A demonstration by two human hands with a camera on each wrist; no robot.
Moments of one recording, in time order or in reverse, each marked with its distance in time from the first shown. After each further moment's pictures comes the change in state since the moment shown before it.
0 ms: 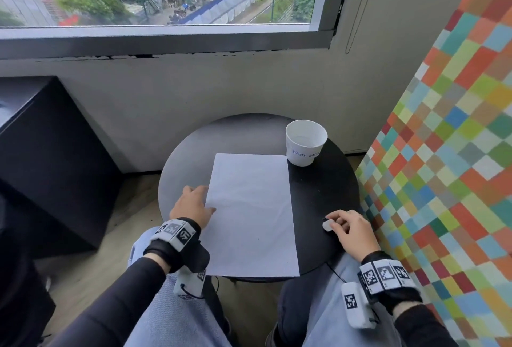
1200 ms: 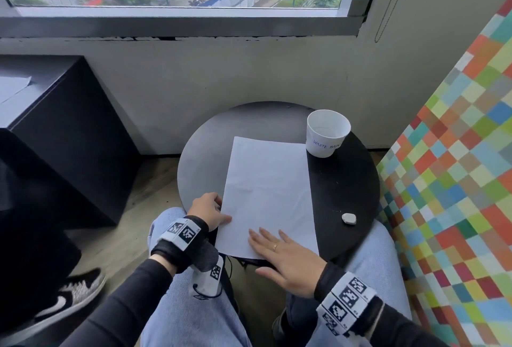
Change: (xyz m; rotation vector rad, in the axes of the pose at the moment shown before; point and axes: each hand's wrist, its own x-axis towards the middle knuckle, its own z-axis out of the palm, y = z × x) left_hand -0.026 -0.019 0.006 -0.221 -0.186 -0.086; right_hand -0.064 -0.110 0.073 -0.451 -0.765 -0.706
